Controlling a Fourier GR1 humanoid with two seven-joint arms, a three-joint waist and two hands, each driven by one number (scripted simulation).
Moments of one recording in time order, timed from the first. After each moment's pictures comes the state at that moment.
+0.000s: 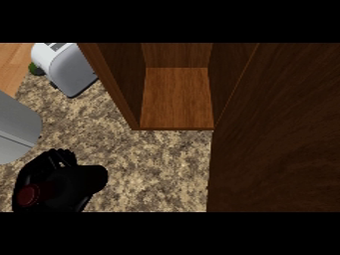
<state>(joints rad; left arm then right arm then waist) 0.13 0.06 0.12 -1.50 0.16 -0.20 -0.53 -0.10 -0.14 -0.03 -2.41 -0.25 0.14 0.61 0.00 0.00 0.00</state>
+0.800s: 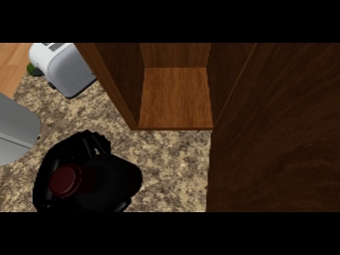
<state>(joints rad) 0.06 0.00 -0.19 -1.89 0.11 0.04 -0.09 -0.10 -0.13 -0.03 -2.41 -0.26 0.15 0.61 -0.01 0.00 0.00</state>
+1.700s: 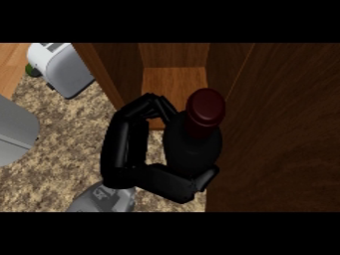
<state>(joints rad) -0.38 0.00 -0.50 -1.78 0.08 0.58 0.12 -0.08 -0.12 -0.04 -2.40 -0.27 0.18 0.58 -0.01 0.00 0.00</state>
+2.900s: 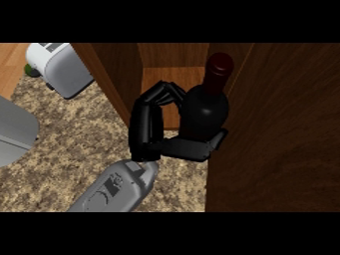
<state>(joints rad) -0.52 0.00 -0.54 -1.48 0.26 0.78 -0.11 -0.07 -0.14 -0.06 -2.40 -0.28 0.19 0.58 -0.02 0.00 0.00</state>
